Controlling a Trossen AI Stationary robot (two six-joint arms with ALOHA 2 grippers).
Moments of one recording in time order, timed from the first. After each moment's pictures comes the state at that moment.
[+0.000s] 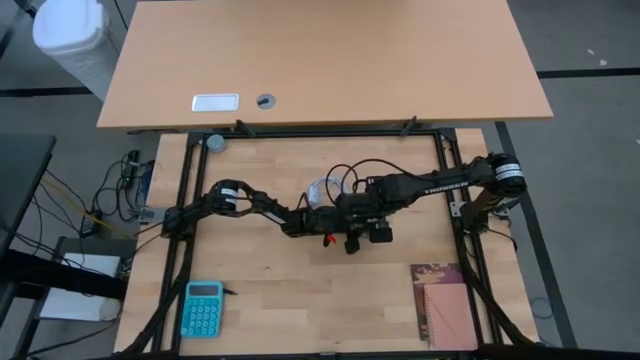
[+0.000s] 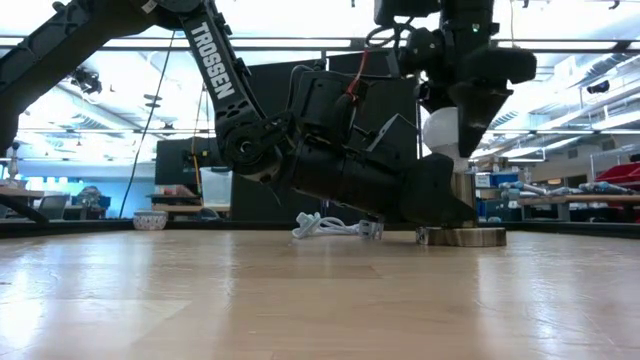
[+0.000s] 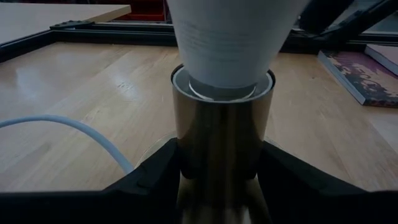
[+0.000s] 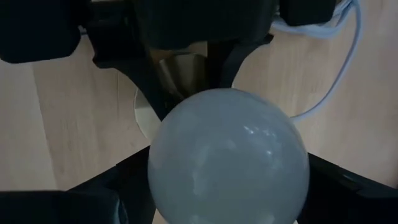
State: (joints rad) left arm -0.02 2.36 1.25 0.90 -0.18 -0.06; right arm 0.07 1.67 1.33 -1.15 0.23 0.01
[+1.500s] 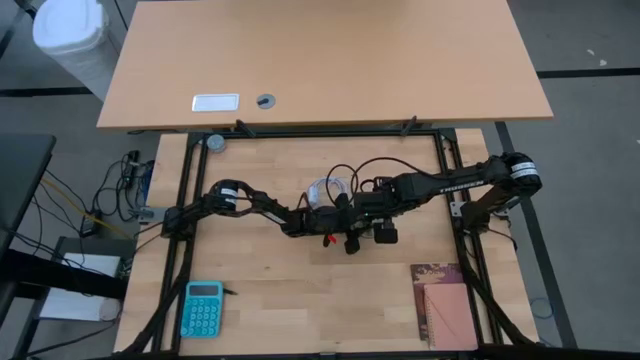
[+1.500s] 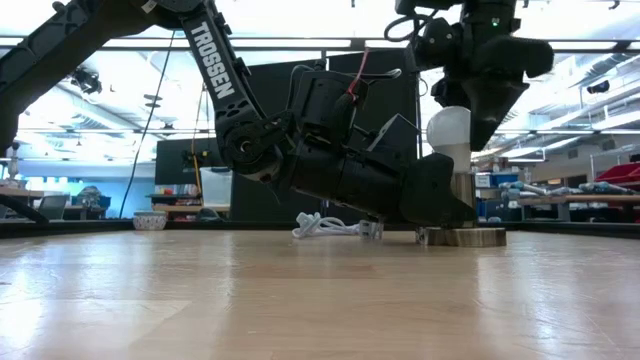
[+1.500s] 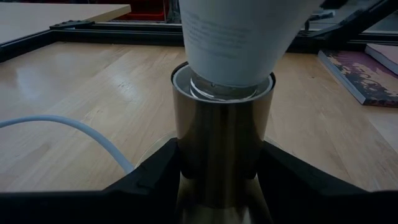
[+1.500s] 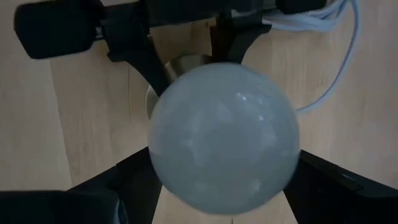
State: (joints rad) left arm -0.02 2.36 1.25 0.89 -0.18 -0.06; right arm 0.08 1.56 1.22 -1.06 0.21 0.07
